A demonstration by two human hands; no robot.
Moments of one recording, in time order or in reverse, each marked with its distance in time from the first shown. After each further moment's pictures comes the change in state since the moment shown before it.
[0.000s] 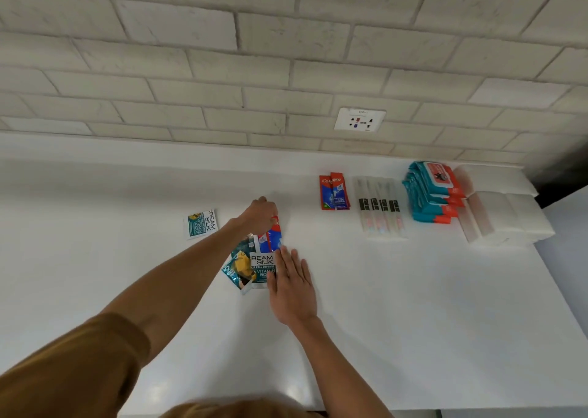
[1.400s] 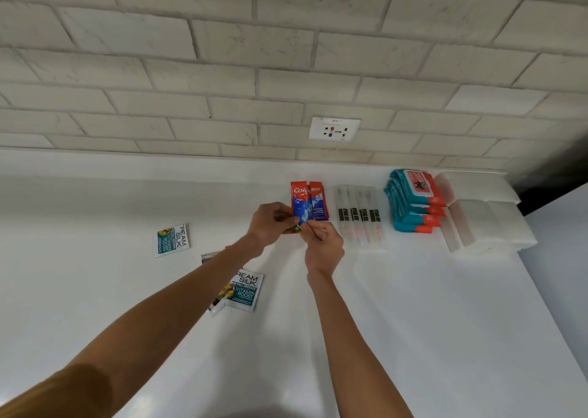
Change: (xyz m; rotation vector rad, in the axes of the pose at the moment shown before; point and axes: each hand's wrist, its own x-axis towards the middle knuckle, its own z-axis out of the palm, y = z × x) left_hand 0.017 0.097 0.011 -1.245 0.253 -0.108; right_hand 0.090 0.074 -0.110 1.236 0.657 0.447
